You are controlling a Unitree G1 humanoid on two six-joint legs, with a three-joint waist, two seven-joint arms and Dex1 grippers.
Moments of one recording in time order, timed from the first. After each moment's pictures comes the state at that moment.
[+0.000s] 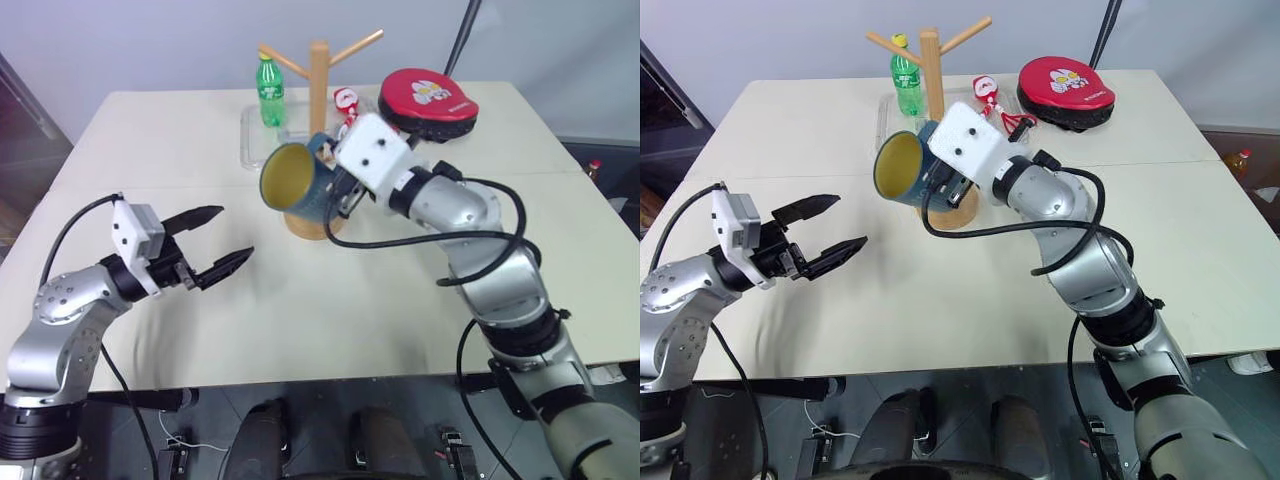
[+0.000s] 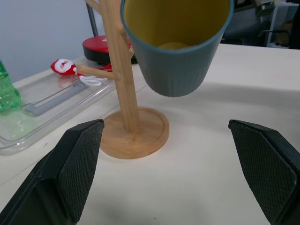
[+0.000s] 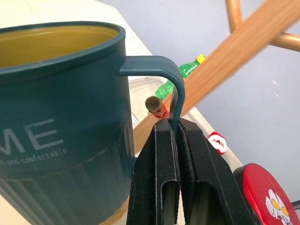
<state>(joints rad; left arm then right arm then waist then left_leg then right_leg) -0.13 0.68 0.26 -0.33 -0.64 0.32 -0.88 -0.83 -0.43 0.34 -0.44 -0.15 0.84 0.47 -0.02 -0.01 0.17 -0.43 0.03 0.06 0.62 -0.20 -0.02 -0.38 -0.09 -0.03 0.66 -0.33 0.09</state>
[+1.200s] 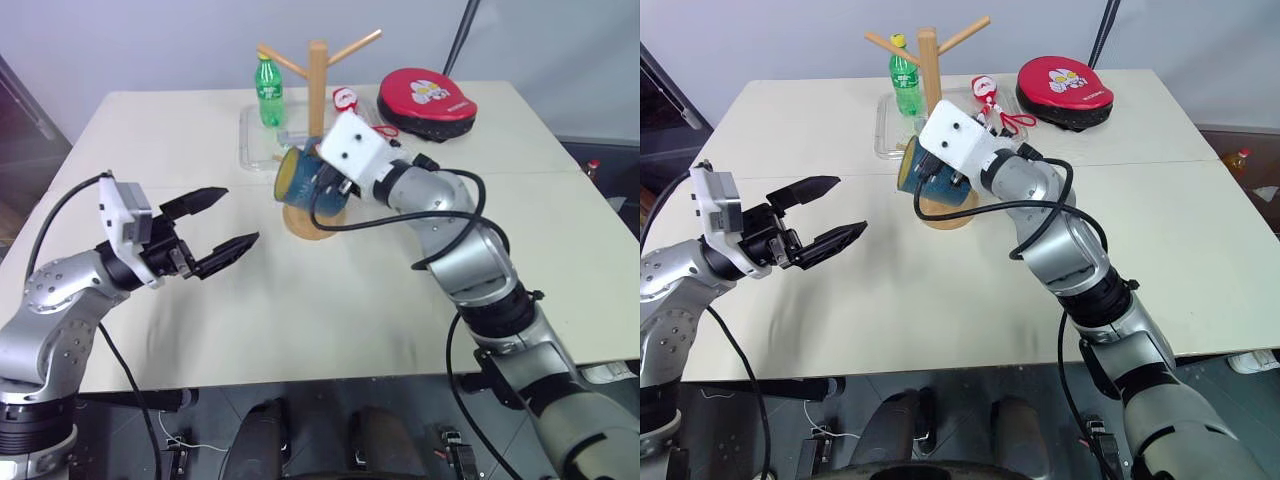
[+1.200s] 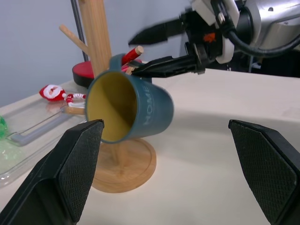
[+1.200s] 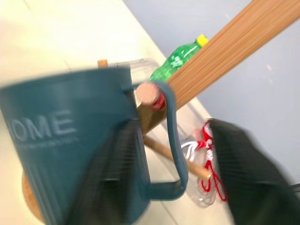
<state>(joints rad) -0.18 0.70 0.29 -0.41 -0.75 0.40 -0.84 -0.89 -0.38 0.38 -0.29 -0.24 0.81 0.47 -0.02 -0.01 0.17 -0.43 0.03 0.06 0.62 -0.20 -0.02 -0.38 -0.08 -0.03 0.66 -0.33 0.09</state>
